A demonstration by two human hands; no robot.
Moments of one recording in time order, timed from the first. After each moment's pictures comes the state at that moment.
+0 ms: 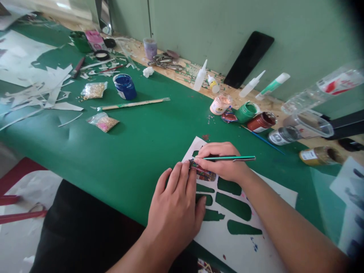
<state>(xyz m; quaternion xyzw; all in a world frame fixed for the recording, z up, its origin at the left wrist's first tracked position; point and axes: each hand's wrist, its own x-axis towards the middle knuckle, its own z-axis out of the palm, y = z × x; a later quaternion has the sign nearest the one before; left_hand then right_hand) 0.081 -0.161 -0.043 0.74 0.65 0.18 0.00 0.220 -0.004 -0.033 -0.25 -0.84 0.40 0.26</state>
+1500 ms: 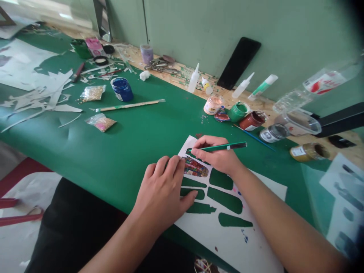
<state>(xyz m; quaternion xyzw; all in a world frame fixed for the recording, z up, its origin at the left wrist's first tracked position) 0.064 -0.144 -0.029 0.75 0.65 0.12 0.03 0.224 0.000 -0.033 -0.33 -0.78 0.44 0.29</state>
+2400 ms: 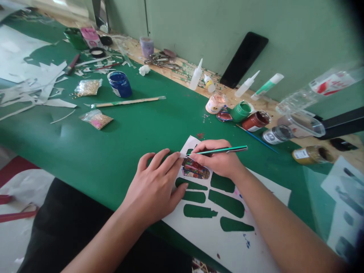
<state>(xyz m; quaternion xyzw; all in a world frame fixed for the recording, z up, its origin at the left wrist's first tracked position) 0.037 -0.135 -0.034 0.78 0.61 0.16 0.05 0.223 -0.001 -0.031 -0.33 -0.82 0.38 0.26</state>
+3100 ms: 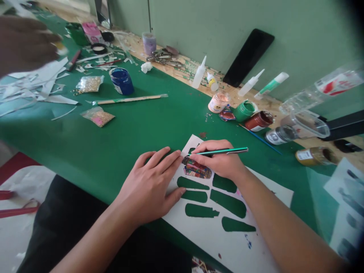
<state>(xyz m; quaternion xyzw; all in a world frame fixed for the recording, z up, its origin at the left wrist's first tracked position) 0.021 -0.138 -0.034 0.80 0.58 0.12 0.06 0.220 -0.006 -0.032 -0.32 -0.83 0.37 0.26</state>
